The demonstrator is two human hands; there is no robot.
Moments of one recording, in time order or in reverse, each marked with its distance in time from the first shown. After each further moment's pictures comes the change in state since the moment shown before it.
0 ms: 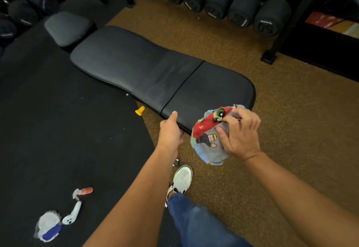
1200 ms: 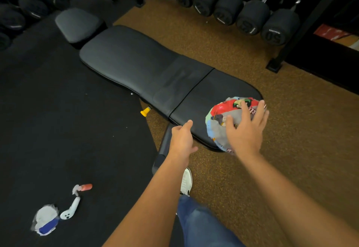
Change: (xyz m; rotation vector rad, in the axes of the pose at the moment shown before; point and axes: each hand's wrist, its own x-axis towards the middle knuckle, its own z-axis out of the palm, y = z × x) left_hand -0.017 0.004 0.002 0.000 -0.040 0.000; right_hand 0.046 -0.026 0.000 0.046 -0.370 0.734
